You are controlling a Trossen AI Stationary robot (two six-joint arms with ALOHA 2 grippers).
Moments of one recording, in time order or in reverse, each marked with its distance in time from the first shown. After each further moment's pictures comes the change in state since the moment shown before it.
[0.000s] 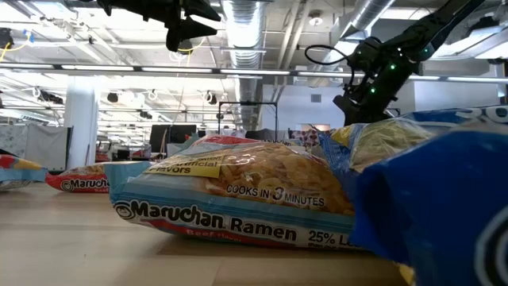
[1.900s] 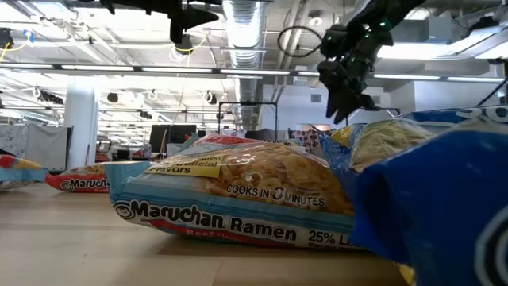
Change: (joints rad) left arm 0.016 0.000 0.000 0.142 0.036 -0.075; right arm 0.067 0.194 0.495 -0.622 -0.318 -0.058
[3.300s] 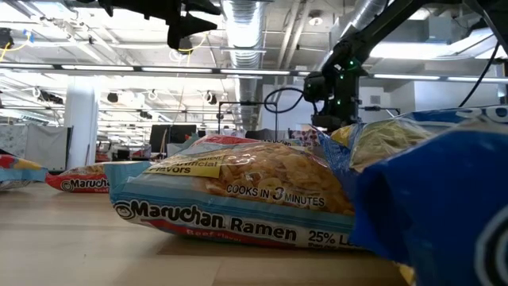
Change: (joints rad) left arm 0.016 0.000 0.000 -0.075 0.001 0.027; right arm -0.039 0.325 0.121 -0.127 0.239 -0.018
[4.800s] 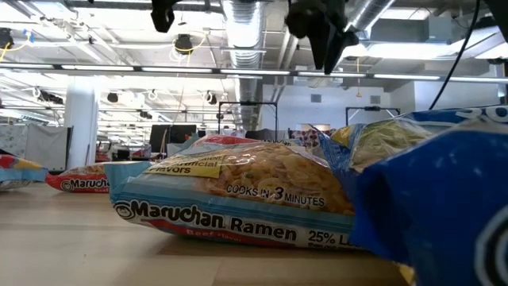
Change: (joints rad) left arm -0.024 -0.168 0.001 -0.155 0.373 -0.243; right arm 0.494 -0.002 0.637 -0.629 0.051 0.301
